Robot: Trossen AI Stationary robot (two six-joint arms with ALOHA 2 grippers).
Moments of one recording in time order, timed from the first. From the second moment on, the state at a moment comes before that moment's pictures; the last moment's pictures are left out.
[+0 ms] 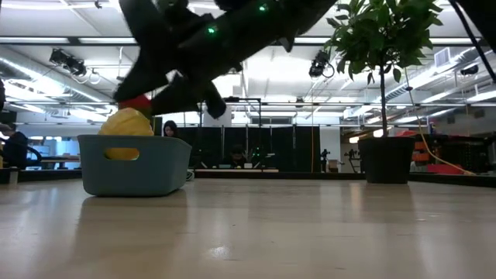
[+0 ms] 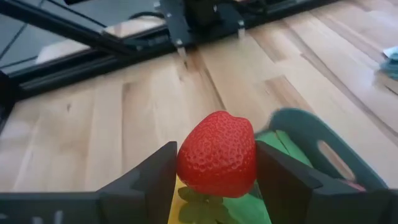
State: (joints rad) left arm -0.03 1.59 2.07 -1.57 -0.06 -0.19; right arm 0.17 2.20 1.57 0.12 0.25 0.39
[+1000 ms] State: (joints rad) left arm -0.03 1.59 2.07 -1.57 -0.06 -0.19; right arm 0.16 2.22 1.61 -0.07 0.30 0.45
